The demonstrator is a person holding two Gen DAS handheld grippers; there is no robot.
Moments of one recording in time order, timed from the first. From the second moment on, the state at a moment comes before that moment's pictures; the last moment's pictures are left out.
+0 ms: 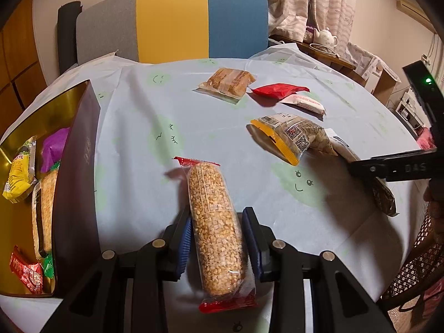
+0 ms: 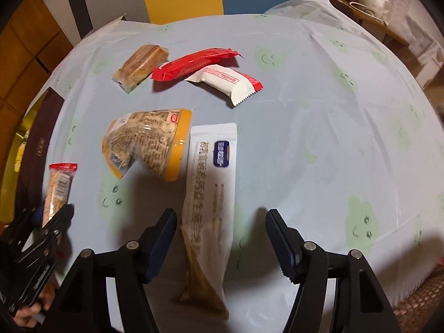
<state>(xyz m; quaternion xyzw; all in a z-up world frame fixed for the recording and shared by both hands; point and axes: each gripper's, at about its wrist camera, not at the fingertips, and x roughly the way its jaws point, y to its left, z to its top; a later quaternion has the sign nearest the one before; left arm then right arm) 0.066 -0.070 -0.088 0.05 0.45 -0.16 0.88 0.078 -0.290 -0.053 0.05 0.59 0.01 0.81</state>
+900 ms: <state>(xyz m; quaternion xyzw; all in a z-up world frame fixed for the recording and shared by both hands) 0.055 -0.060 -0.075 0.01 0.45 -0.19 0.87 0.024 -0.266 -0.054 -0.04 0.55 0.02 0.83</state>
